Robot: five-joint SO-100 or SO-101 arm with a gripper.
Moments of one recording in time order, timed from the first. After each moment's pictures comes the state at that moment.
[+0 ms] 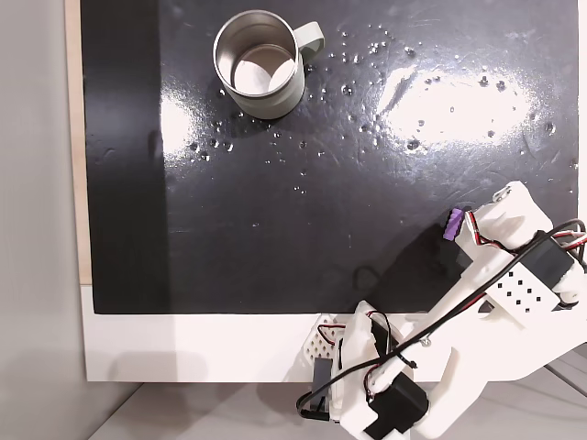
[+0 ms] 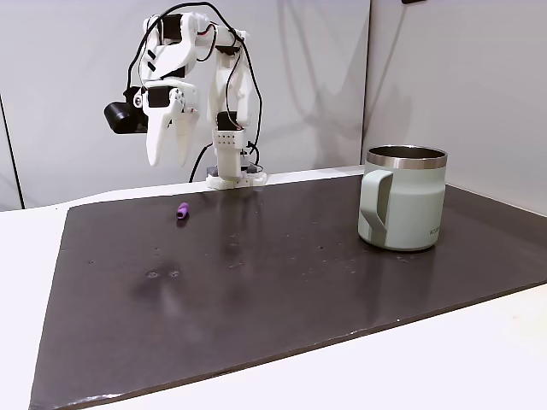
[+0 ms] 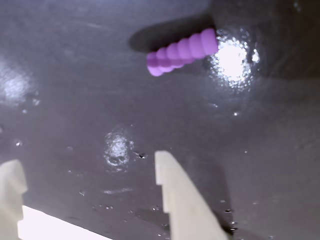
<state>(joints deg) 41.6 108.5 104.2 78.7 6.1</state>
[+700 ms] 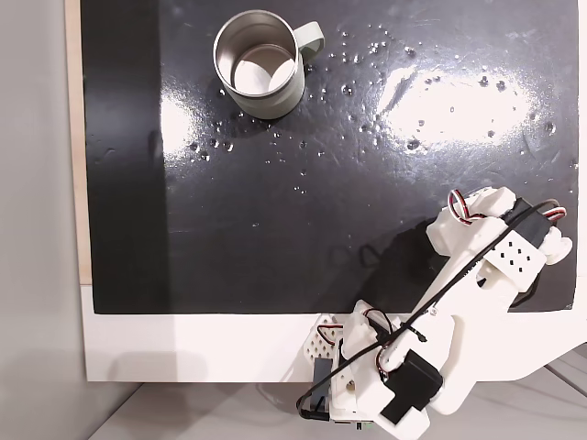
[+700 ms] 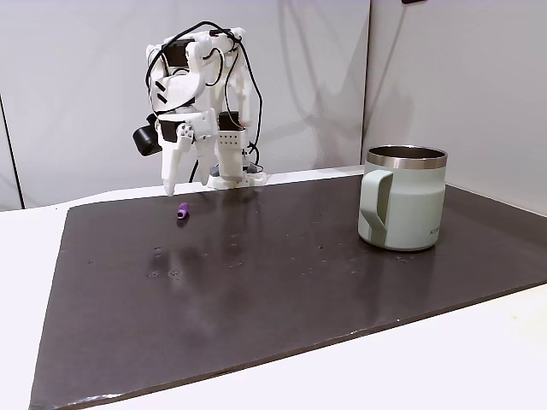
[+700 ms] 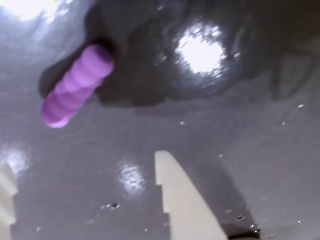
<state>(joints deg) 37.9 99.6 108.1 81.7 25.6</state>
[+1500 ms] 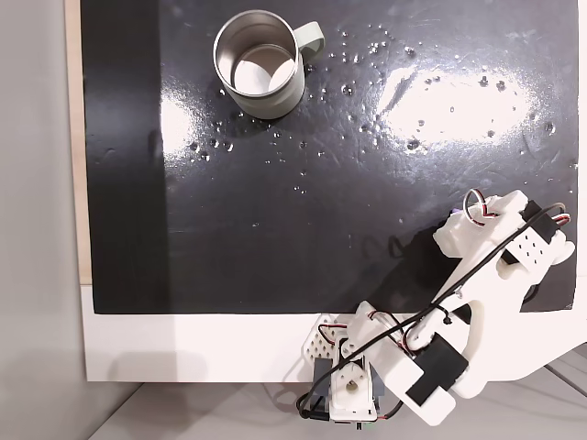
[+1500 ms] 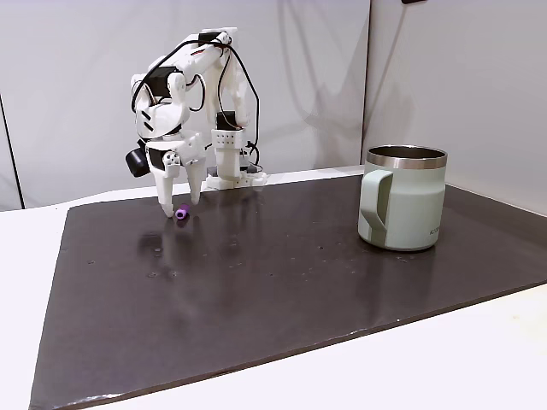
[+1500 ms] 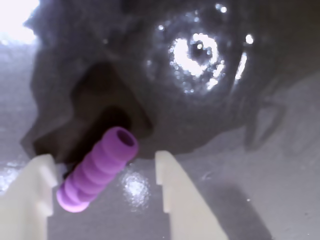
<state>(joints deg) 44.8 87.7 109.2 73.7 22.9</state>
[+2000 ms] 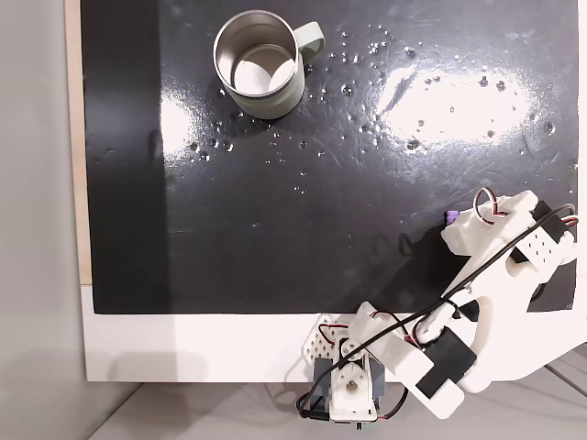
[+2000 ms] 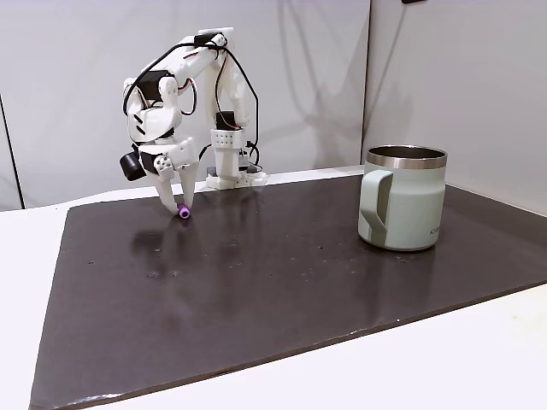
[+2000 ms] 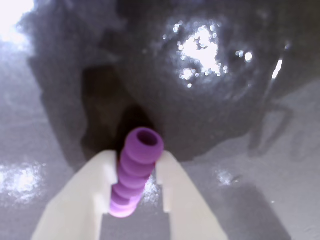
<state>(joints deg) 45.8 82.0 106.3 72.9 22.9</state>
